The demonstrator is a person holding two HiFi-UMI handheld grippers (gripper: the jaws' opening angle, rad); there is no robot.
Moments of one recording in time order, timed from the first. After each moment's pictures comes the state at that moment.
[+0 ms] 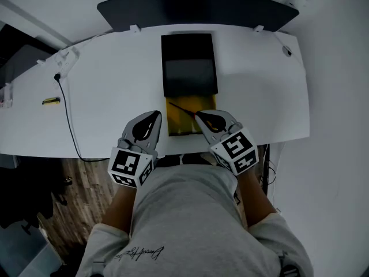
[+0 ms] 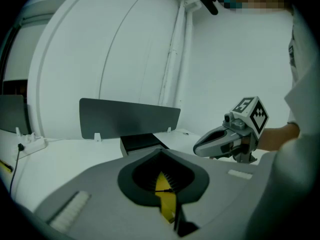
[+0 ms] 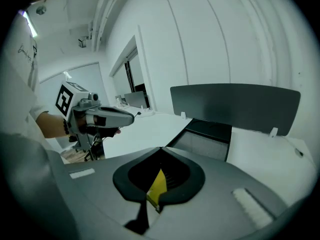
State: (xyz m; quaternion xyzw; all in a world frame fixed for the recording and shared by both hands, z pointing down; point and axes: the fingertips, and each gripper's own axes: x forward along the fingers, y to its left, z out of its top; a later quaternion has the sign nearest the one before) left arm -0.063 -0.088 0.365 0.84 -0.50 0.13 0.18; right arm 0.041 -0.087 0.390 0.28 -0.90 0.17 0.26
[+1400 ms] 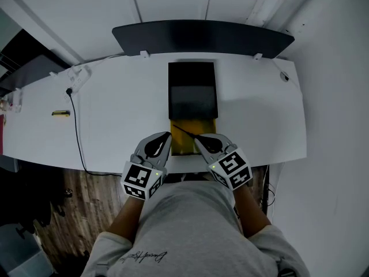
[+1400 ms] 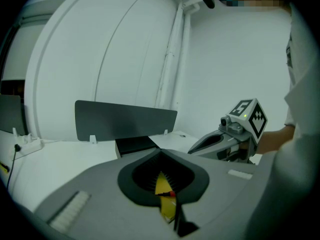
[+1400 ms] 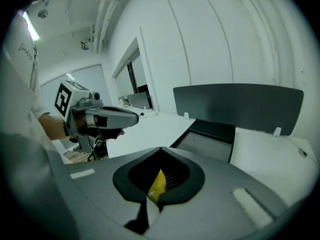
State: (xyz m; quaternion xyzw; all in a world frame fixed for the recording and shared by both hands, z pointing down) left arm -0.045 -0.084 0.354 0.85 -0.49 0.11 0.17; right arm 0.036 -0.080 0.385 0.27 -0.91 0.18 0.26
